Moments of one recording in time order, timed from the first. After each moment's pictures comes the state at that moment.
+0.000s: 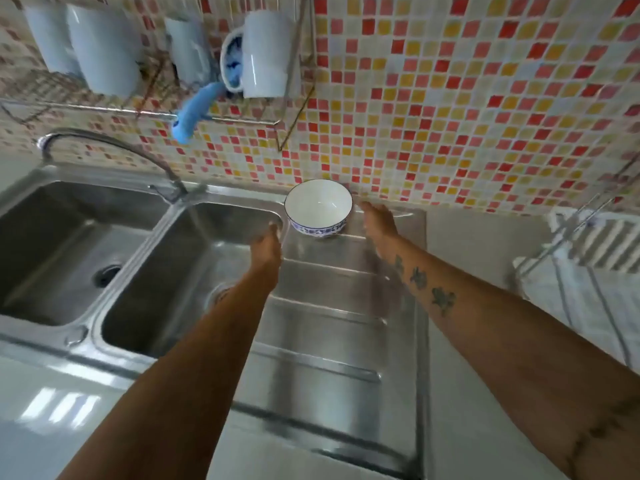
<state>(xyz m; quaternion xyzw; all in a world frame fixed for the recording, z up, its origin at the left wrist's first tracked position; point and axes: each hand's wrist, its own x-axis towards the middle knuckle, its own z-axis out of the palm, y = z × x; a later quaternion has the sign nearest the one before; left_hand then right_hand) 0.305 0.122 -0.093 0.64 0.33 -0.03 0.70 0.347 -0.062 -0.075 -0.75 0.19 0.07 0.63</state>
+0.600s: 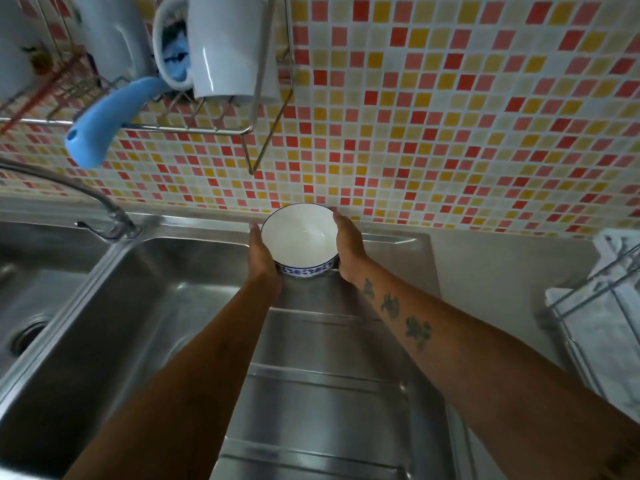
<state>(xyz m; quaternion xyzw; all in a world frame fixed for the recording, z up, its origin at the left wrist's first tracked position) 0.417 0.107 -0.143 0.53 0.21 -0.03 0.82 0.439 -0.012 -0.140 -0.65 0.21 0.05 0.73</state>
